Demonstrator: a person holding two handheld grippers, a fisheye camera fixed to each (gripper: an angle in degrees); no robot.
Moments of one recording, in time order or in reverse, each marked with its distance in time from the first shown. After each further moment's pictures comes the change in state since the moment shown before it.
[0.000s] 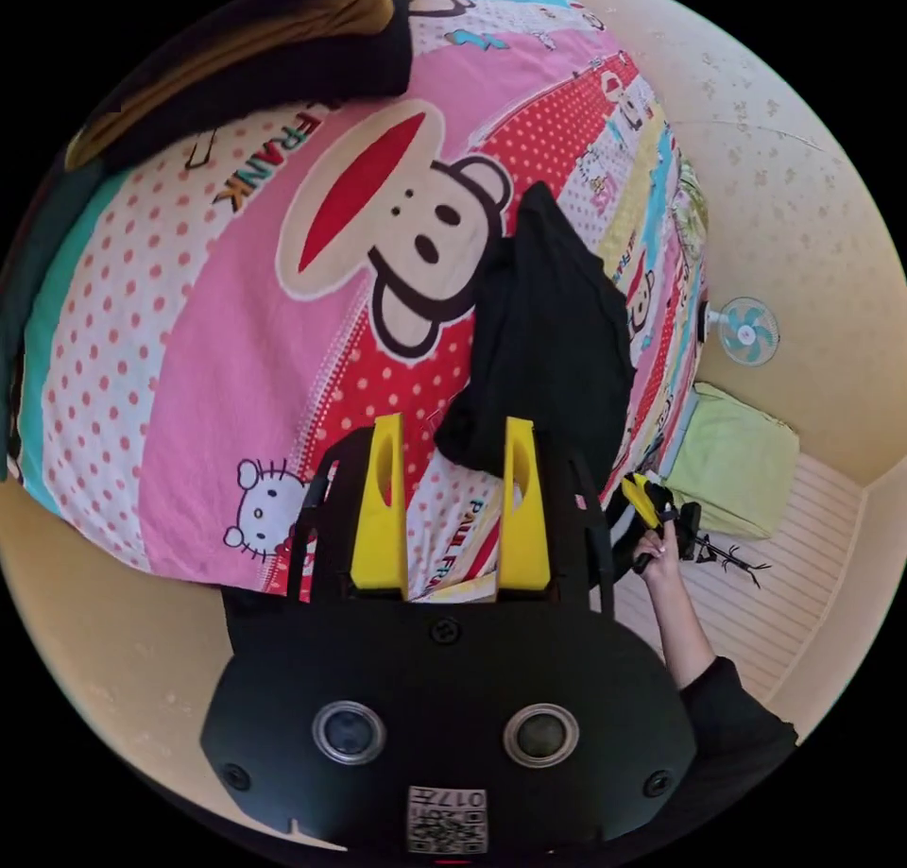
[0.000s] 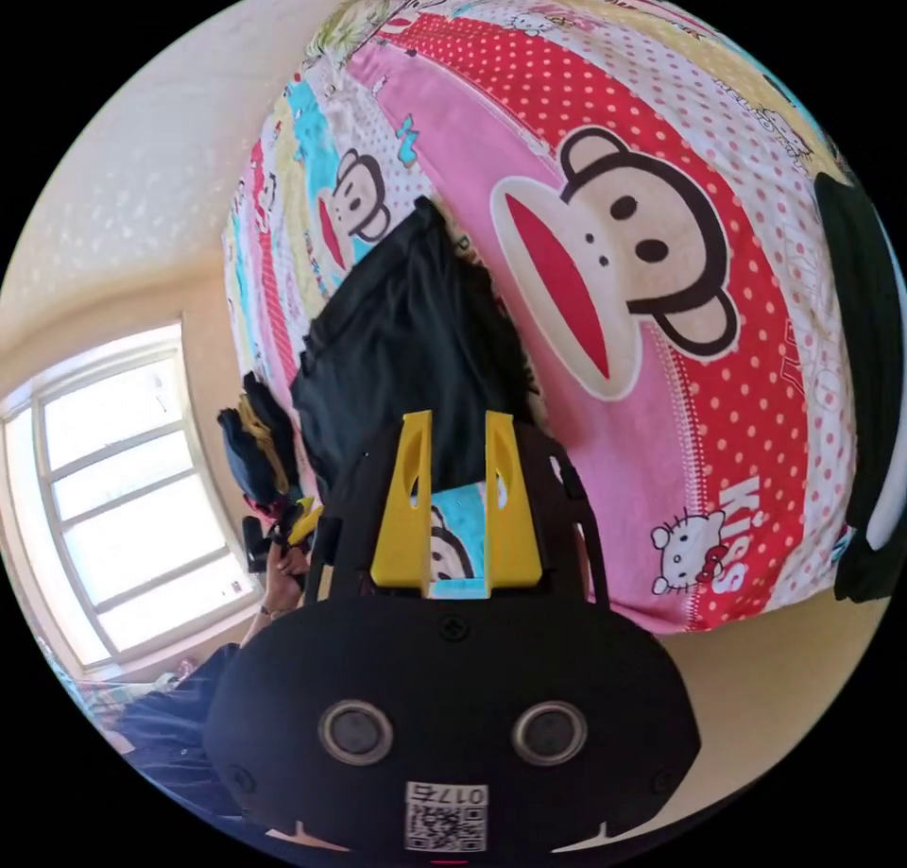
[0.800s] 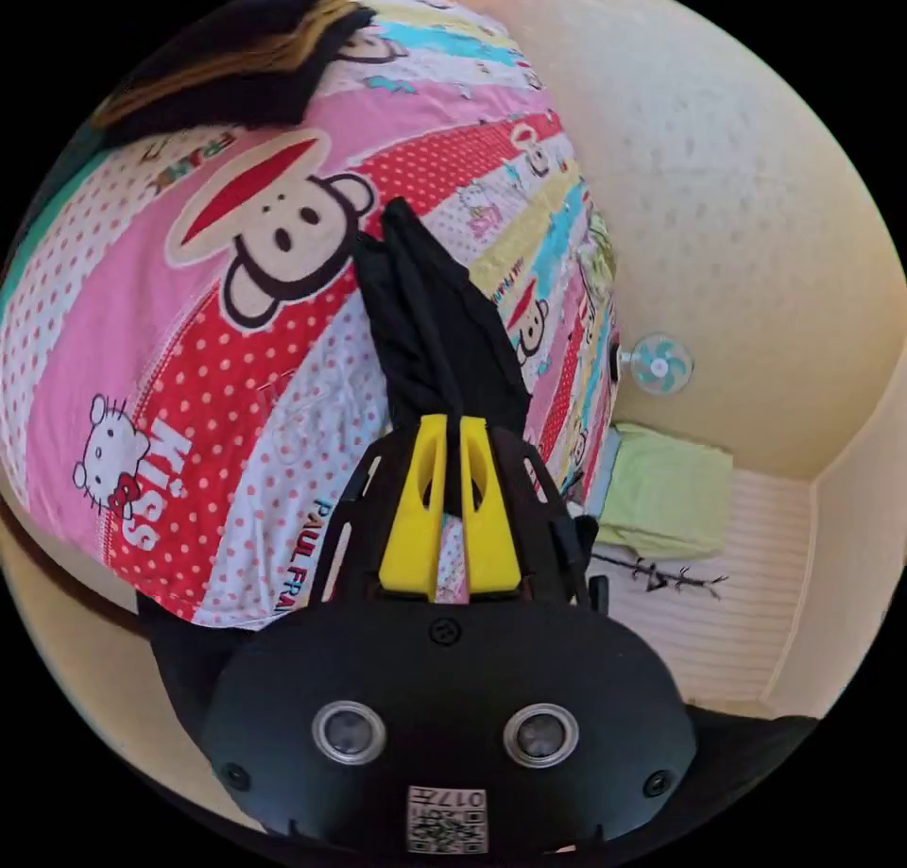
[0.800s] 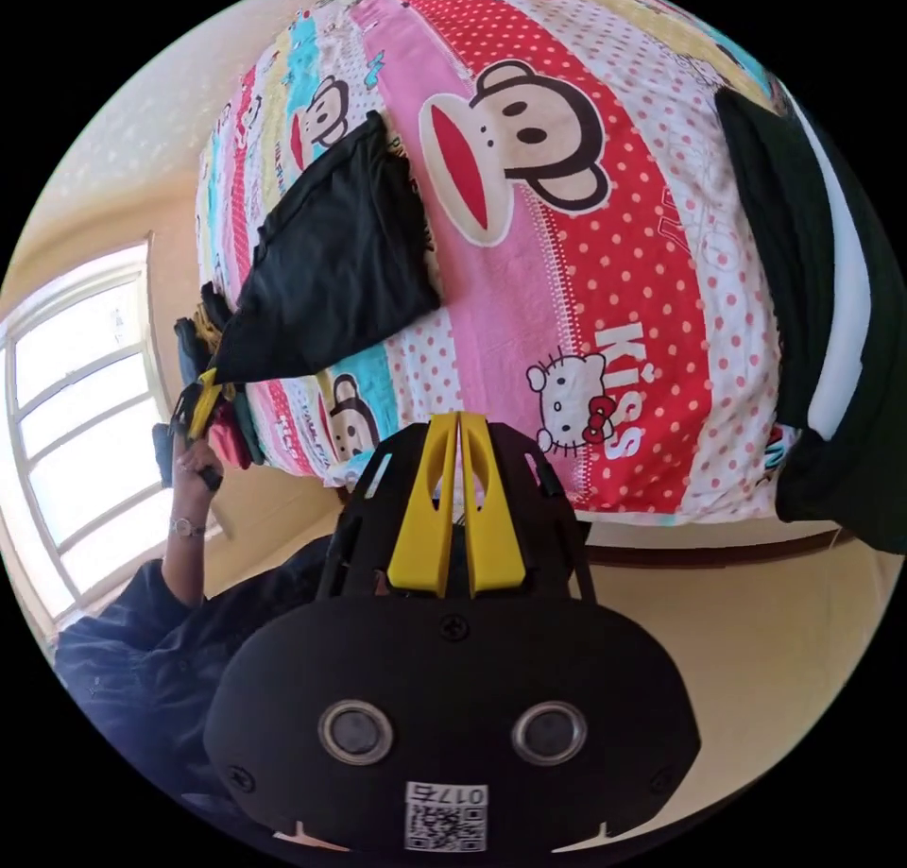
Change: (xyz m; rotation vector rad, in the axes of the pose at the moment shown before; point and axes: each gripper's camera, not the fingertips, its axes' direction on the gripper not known) left arm 0.112 0.051 0.099 0.216 0.176 0.129; right arm 0.056 0.104 -0.046 -0.161 0.133 -0.093
